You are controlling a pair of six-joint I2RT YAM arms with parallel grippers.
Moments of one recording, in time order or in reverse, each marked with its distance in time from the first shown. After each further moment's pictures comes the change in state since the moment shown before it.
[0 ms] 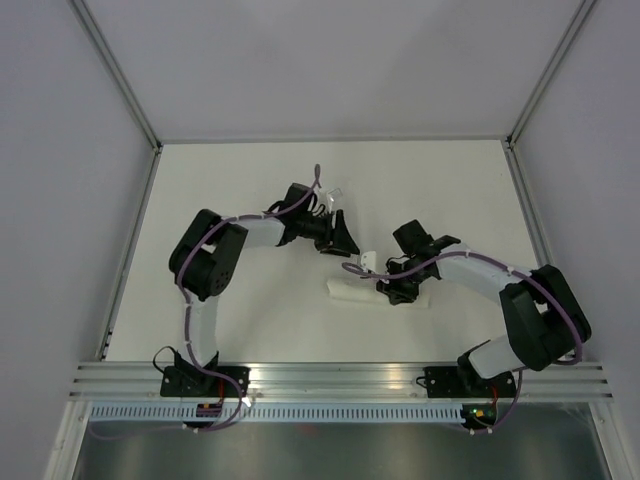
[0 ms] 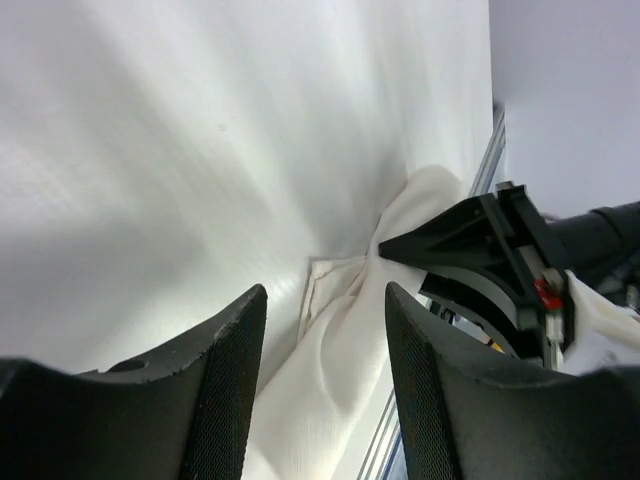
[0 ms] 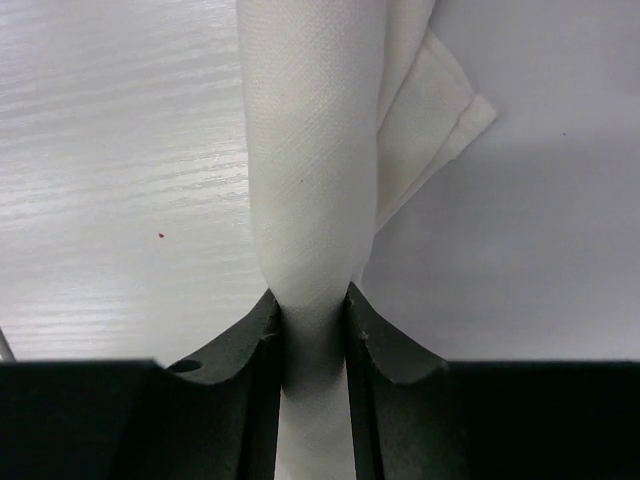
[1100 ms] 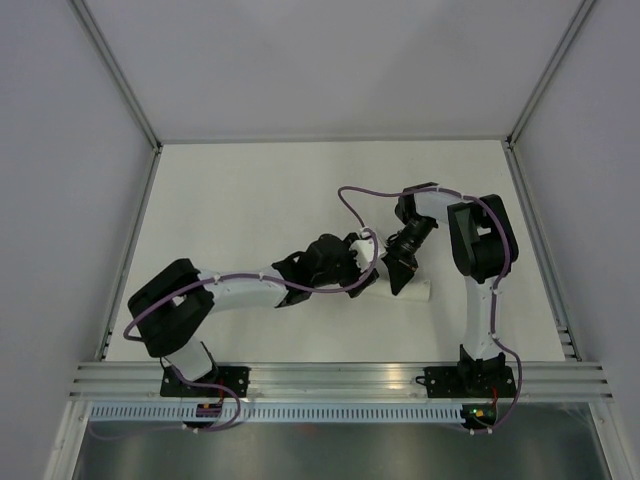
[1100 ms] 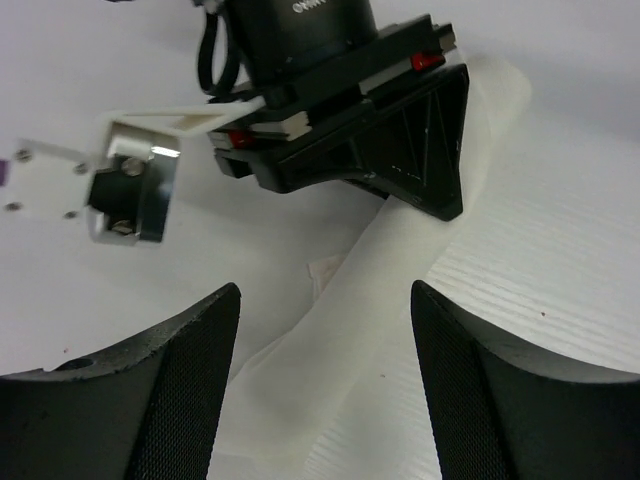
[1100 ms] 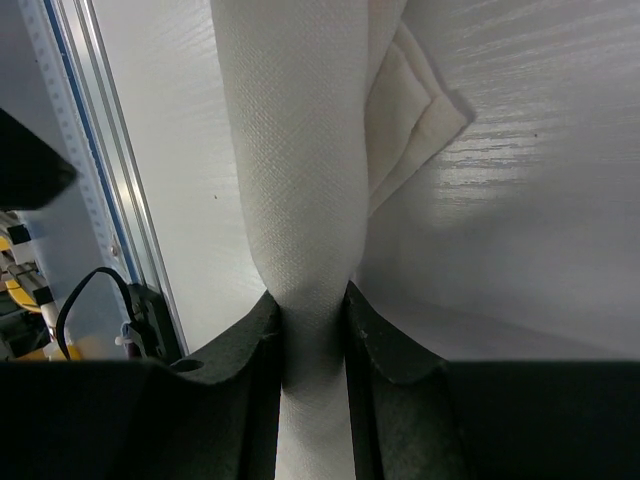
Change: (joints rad) left arm -0.418 -0.483 -0.399 0.269 -0.791 0.721; right arm -0.220 0.695 0.663 -0.731 -0.281 -0.241
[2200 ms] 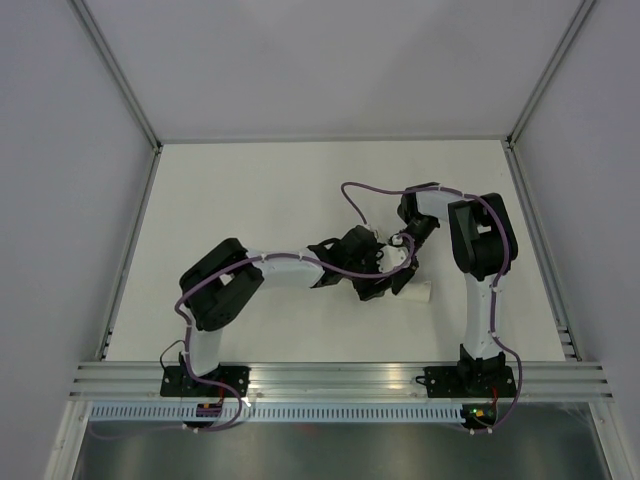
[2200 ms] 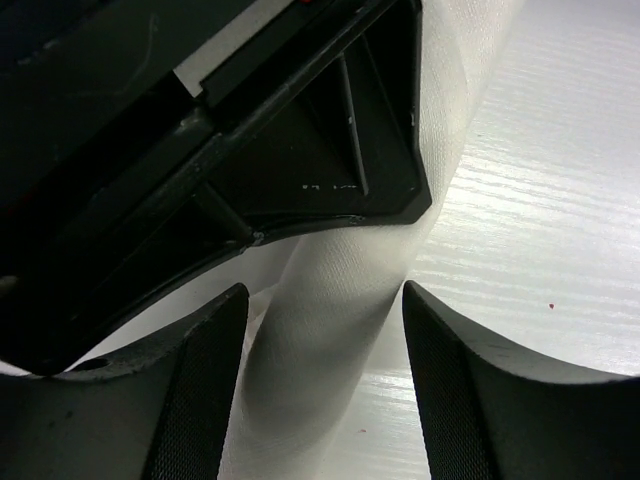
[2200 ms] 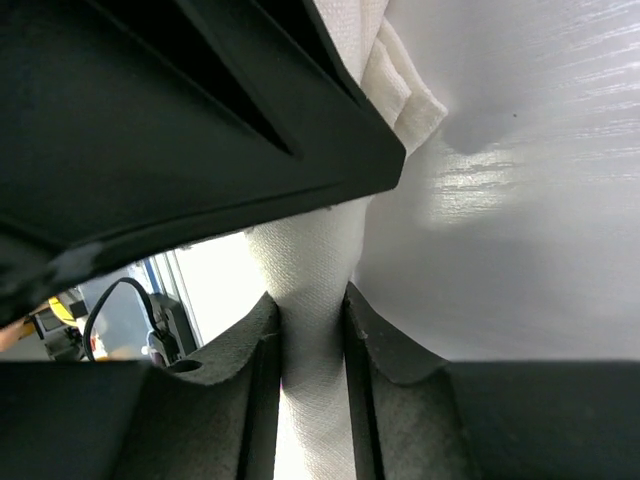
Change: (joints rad) left arm -0.014 0.343 0.341 -0.339 0.191 0.146; right arm -0.019 0.027 0.013 -0.011 -0.018 0.047
